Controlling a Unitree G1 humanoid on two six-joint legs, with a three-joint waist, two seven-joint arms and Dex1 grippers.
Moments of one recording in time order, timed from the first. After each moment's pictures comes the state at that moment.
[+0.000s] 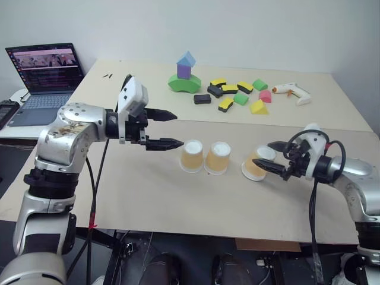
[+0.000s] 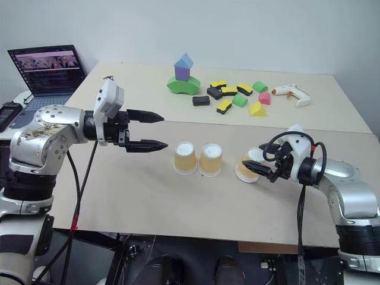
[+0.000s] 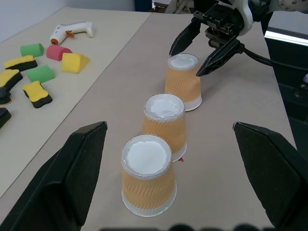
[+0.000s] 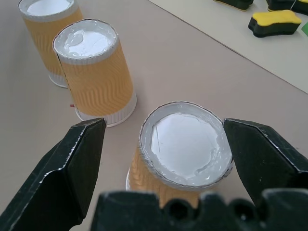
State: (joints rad) left arm -0.83 0.72 -0.06 -0.02 -0.47 0.65 -1.21; right arm -0.35 -0.80 -0.15 -0.09 0.45 0.57 0.91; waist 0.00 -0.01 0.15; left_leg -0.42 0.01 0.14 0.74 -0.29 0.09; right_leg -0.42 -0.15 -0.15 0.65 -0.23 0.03
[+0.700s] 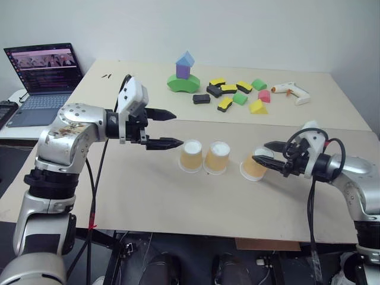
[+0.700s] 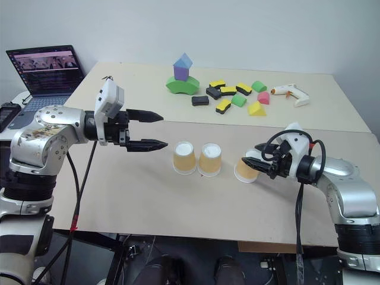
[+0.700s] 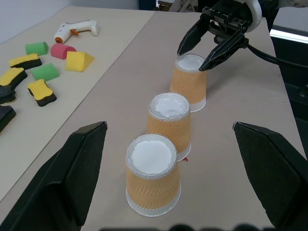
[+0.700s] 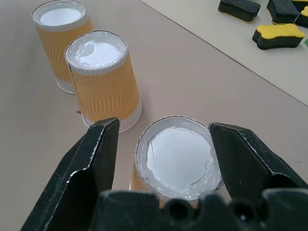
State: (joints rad) left arm -0.83 0.72 -0.06 -0.02 -0.46 0.65 -1.20; right arm -0.35 -0.80 -0.16 -0.11 0.46 0.58 0.91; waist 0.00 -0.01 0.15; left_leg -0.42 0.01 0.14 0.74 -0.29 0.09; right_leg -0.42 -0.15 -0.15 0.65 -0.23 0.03
